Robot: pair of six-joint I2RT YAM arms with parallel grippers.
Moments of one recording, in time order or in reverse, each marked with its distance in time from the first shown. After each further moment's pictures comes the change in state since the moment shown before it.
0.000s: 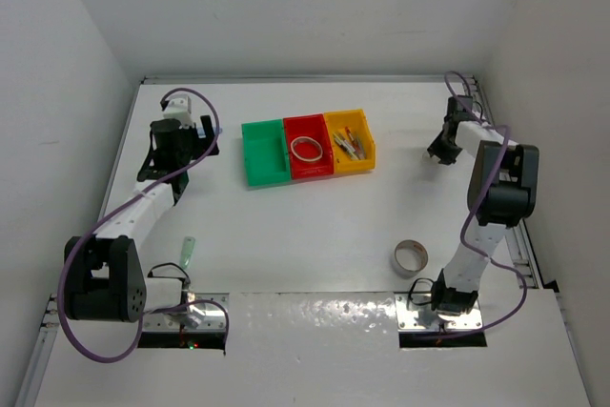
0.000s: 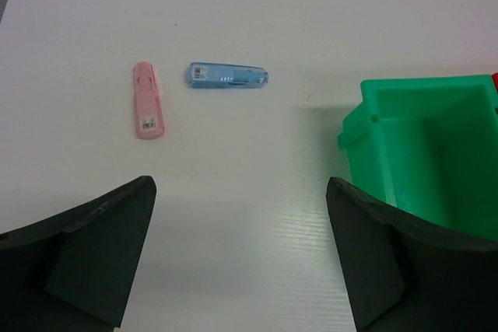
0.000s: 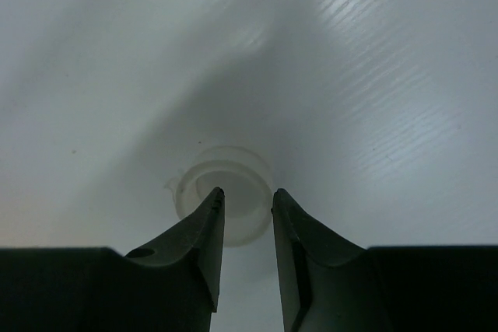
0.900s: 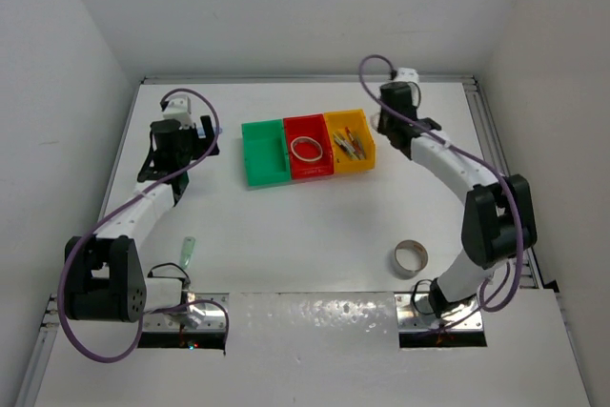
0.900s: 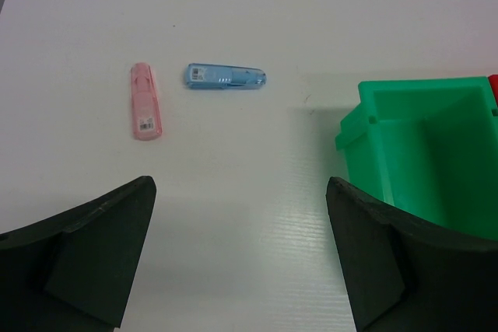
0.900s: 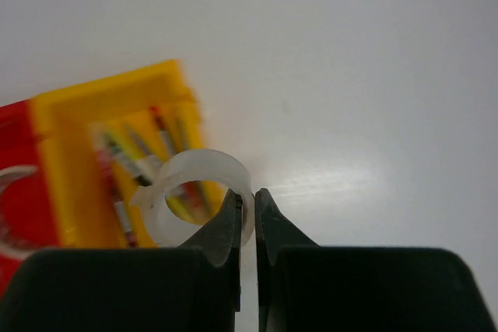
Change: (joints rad) left arm 0.001 0.000 -0.006 0.015 0.003 -0.005; right arm 0.452 -0.292 -0.074 0.192 0.259 -0.234
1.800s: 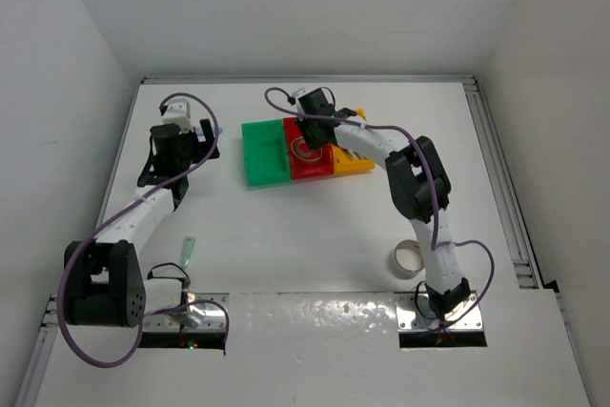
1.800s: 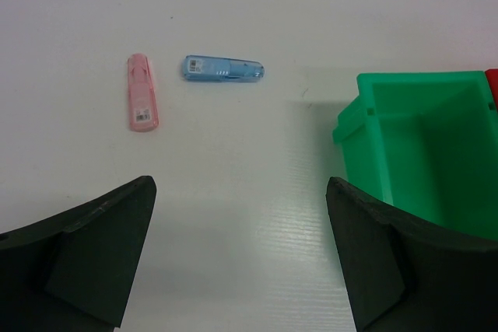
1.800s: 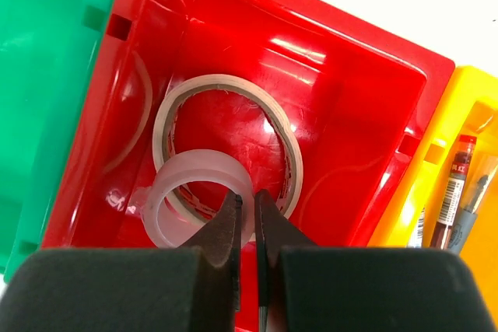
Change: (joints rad) left arm 0.000 -0.027 -0.042 0.017 0.003 -0.021; right arm 0.294 0.575 0.555 -0.201 -0.328 -0.311
